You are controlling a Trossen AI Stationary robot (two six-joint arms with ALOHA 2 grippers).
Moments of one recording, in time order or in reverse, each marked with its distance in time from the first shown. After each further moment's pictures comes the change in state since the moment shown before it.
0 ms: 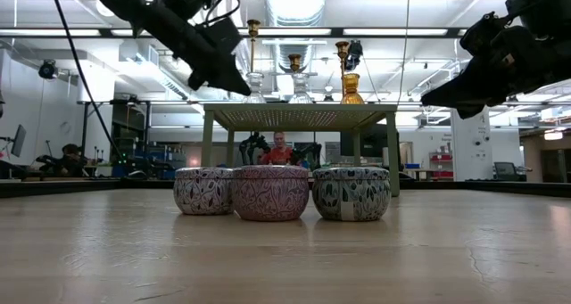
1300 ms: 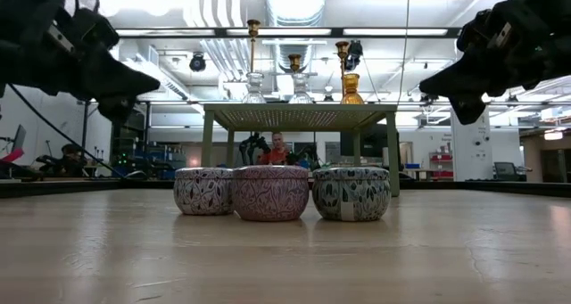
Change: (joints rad) left arm -0.490 -0.735 -0.842 0.508 -0.027 -0.169; right arm 0.002 0.027 0.000 0.092 -0.069 0.273
